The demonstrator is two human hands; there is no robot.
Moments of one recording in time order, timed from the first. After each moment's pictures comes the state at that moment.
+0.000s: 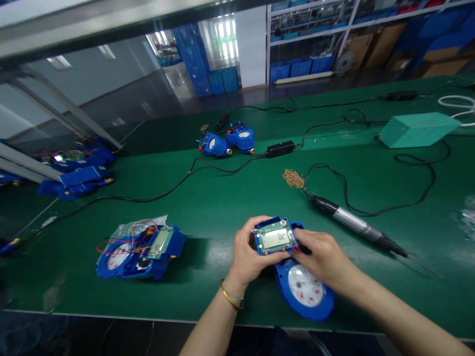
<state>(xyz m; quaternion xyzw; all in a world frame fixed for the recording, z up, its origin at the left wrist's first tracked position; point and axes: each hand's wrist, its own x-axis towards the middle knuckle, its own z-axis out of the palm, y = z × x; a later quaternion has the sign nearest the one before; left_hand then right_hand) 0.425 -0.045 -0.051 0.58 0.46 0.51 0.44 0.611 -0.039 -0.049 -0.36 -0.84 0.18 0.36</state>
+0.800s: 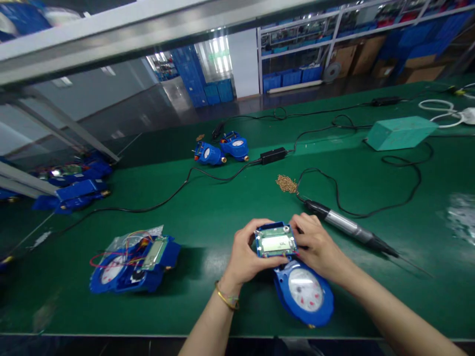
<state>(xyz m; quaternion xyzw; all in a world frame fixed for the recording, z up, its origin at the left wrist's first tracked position) 0.426 -0.031 -0.046 0.64 0.43 0.45 0.45 0.630 -0.021 -0.051 -0.36 -0.86 0.16 0.34</state>
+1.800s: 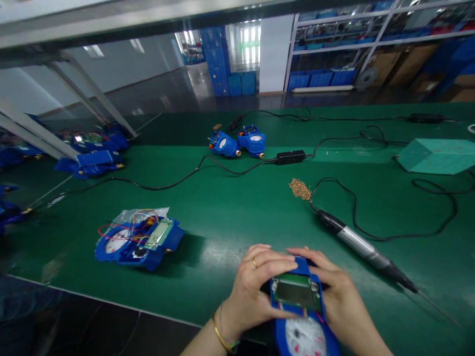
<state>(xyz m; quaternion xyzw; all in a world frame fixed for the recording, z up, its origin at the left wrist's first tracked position) 0.430 -0.076 -0.056 0.79 0.38 0.45 0.20 0.631 -0.066 -0.063 -0.44 -0.75 0.36 0.34</state>
